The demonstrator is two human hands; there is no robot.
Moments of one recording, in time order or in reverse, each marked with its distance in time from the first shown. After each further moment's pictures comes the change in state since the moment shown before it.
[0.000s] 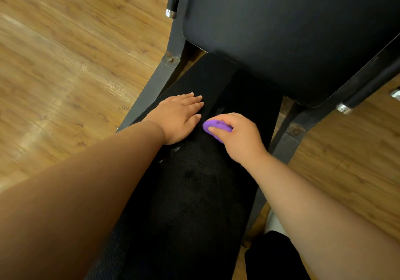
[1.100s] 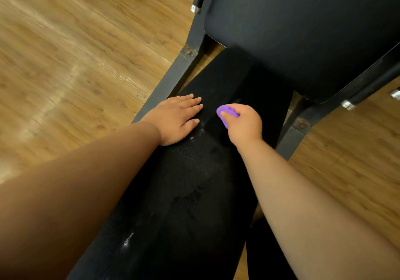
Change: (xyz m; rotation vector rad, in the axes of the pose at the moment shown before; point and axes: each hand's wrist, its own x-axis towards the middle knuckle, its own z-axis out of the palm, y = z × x) left_hand -0.086 -0.022 -0.016 0.059 -0.059 0.031; right_hand -0.023 -0.059 0.026 0.006 0.153 0.306
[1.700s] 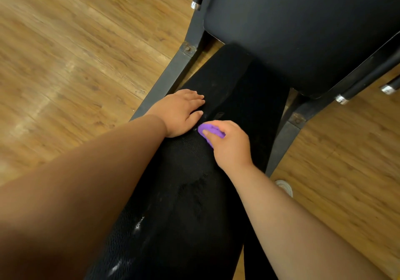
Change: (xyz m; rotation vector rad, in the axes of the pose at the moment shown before) left_hand -0.009 0.004 0.000 -0.103 0.073 -0.004; right_hand -0.078 -0.010 0.010 -0.005 -0.077 -0.159
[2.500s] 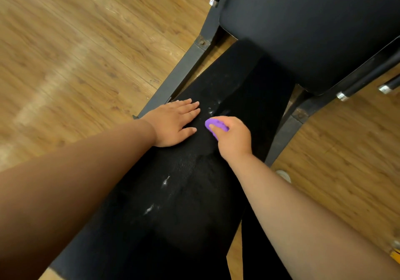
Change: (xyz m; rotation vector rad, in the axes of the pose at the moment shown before) left_hand -0.097 0.003 -0.009 0.151 -0.217 0.005; right_hand -0.043 -0.031 0.001 -0.088 -0.033 0.131
